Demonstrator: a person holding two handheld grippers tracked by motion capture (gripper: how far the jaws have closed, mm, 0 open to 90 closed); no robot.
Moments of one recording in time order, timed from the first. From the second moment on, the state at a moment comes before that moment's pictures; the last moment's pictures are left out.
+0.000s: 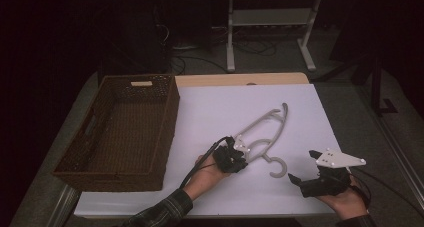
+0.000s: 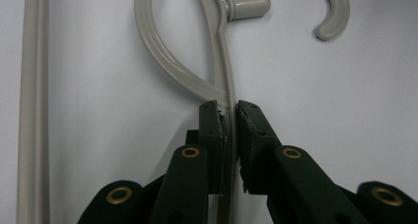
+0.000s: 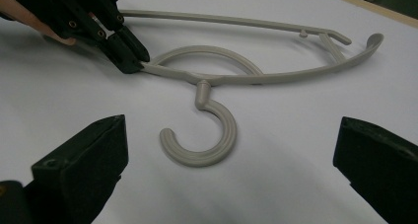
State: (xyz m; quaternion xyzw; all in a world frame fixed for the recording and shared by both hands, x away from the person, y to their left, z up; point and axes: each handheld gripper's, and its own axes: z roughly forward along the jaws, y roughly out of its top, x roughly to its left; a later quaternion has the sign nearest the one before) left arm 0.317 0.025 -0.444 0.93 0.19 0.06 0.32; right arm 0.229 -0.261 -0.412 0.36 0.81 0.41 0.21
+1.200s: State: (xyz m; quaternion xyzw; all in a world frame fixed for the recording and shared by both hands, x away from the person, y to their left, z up) left arm 0.321 0.063 -0.375 0.87 0.21 0.07 0.43; right arm 0.229 -0.262 -0.413 0.37 0.81 0.41 0.22
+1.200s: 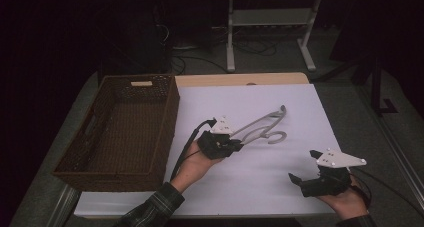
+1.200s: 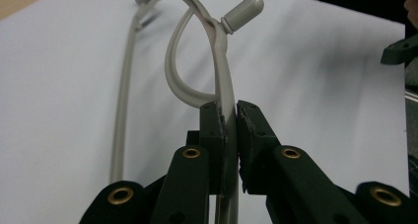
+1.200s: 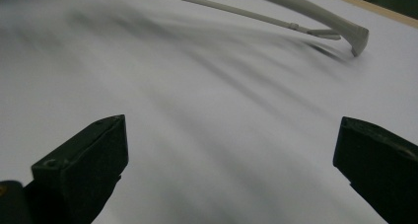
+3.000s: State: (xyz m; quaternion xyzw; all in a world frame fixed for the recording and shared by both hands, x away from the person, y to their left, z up) left arm 0.332 0.195 -0.261 0.81 0.28 0.13 0.49; right arm 0.233 -0.258 -0.412 0.36 0.80 0.42 0.21
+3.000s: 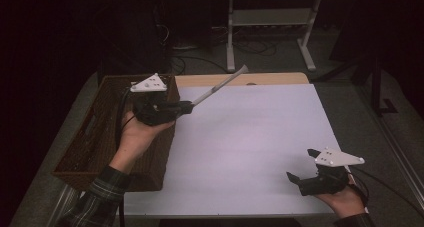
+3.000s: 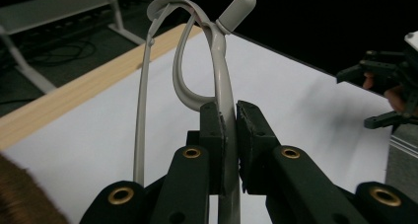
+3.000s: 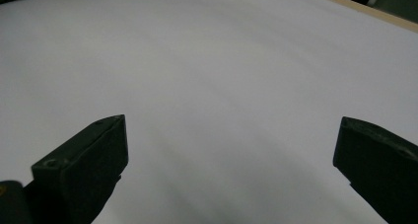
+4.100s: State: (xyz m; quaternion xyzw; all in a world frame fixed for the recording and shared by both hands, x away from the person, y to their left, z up) left arm 0.293 0.329 -0.262 0.78 0.37 0.19 0.47; right arm 0.237 -0.256 -0.415 0.37 0.80 0.41 0.21
